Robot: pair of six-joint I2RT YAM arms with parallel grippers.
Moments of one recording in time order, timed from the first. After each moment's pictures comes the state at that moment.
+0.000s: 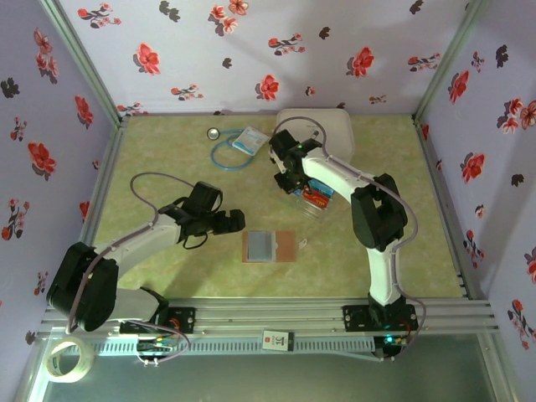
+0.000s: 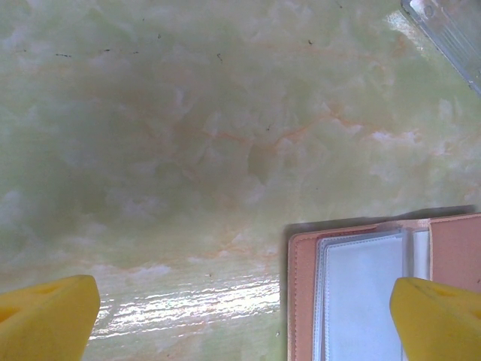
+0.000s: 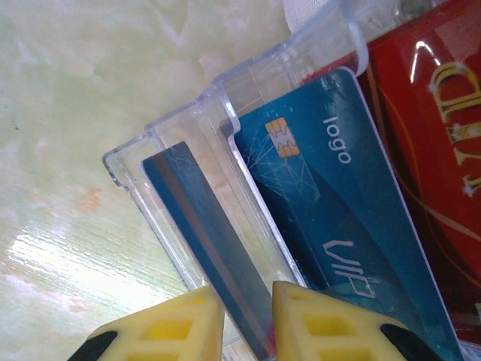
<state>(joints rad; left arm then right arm) -0.58 1.33 0.73 -0.42 0.08 -0.62 0.61 2.04 1.68 -0.92 0.11 0.03</state>
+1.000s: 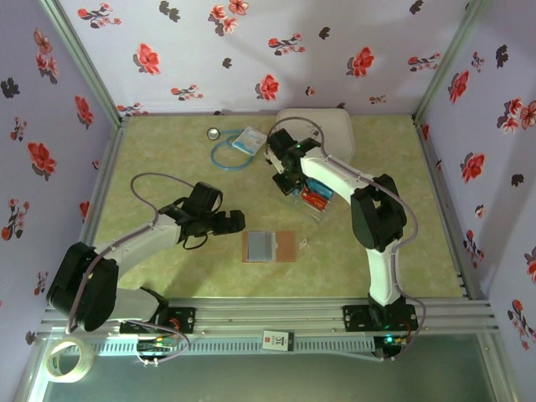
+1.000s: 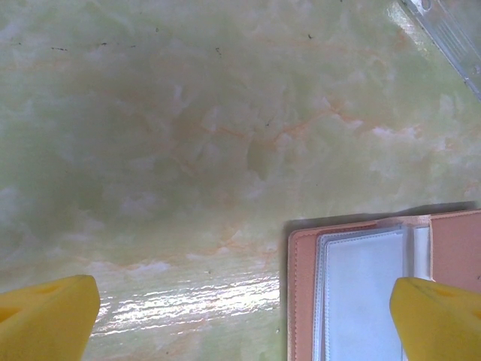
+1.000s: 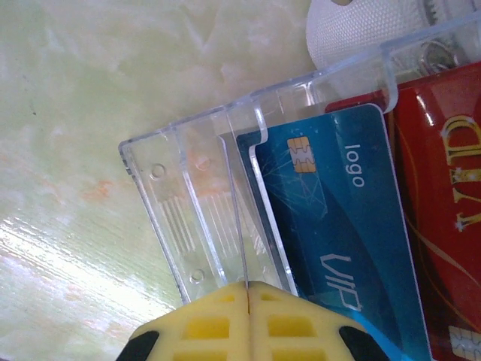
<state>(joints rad) -0.58 1.33 0.73 -0.42 0.09 -0.62 0.63 2.04 1.70 -0.93 0.12 -0.08</state>
